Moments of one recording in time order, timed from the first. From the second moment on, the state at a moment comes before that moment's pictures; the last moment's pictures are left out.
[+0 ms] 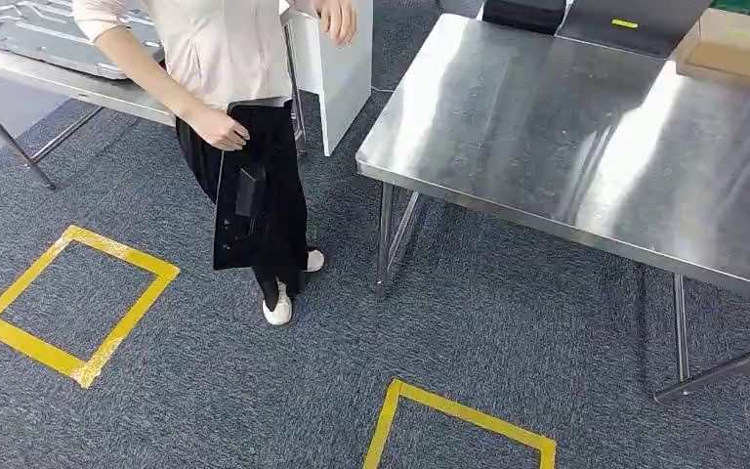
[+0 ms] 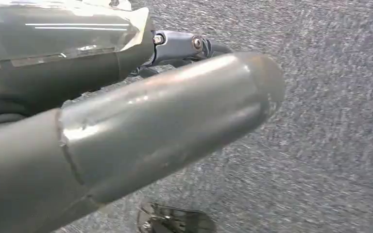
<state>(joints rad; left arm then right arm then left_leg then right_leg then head) -0.07 -0.16 0.74 -0.20 -0.62 0.34 -0.46 -0.11 0.15 -1.18 -0.21 1.46 -0.18 -0.12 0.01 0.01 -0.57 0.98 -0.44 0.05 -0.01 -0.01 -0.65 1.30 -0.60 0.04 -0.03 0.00</state>
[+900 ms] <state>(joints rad) -0.08 -0.16 0.74 -0.20 -0.62 0.34 -0.47 -0.11 0.15 -1.18 -0.21 1.45 -0.18 -0.12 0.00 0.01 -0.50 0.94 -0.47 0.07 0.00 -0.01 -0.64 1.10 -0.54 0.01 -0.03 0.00</state>
